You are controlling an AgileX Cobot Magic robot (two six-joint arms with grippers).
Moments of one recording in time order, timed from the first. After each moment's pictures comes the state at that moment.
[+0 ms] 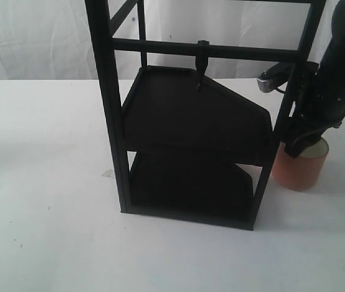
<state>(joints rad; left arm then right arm) -0.18 0.00 0.02 -0.11 0.25 0.13 0.15 1.82 -1.41 0.02 1.07 -0.61</state>
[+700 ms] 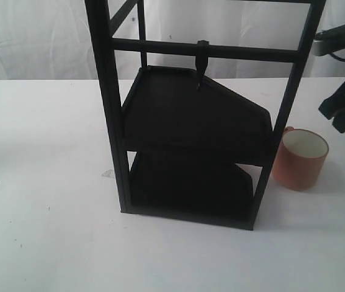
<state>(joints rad) -0.18 0.00 0.02 -0.11 0.25 0.13 0.02 1.62 -1.37 0.07 1.13 -0.49</state>
